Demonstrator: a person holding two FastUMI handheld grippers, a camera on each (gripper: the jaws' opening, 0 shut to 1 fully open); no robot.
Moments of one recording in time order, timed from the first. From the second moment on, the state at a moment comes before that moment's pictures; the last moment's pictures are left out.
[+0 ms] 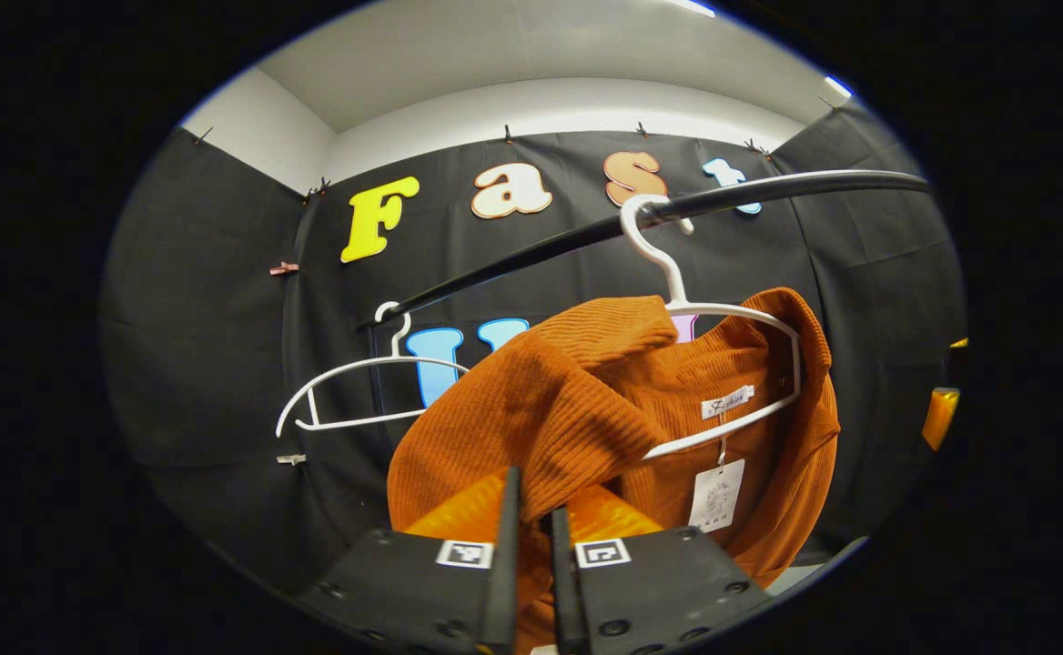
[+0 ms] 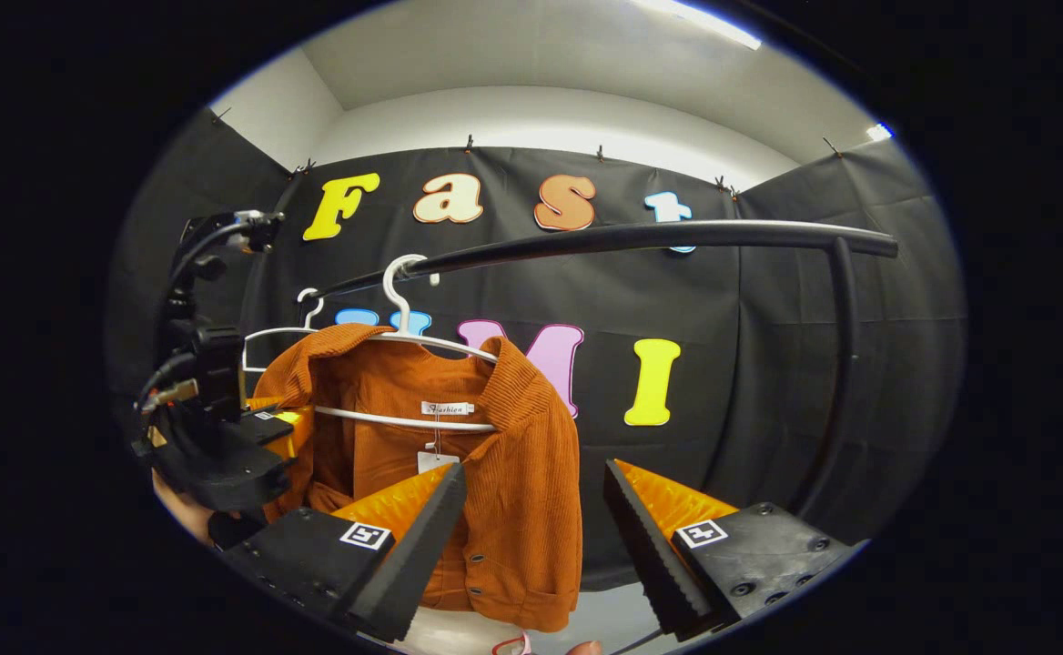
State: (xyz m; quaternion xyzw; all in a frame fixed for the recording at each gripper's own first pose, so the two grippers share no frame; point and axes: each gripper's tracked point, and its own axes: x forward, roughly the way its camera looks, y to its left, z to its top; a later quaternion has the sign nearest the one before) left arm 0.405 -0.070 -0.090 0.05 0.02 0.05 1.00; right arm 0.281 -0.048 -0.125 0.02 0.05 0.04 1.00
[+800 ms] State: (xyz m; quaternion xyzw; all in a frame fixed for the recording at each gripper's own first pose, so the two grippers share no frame) left arm 0.396 -0.068 -0.089 0.05 0.04 0.01 1.00; right arm 0.386 0.000 -0.181 0.07 0.06 0.03 0.99
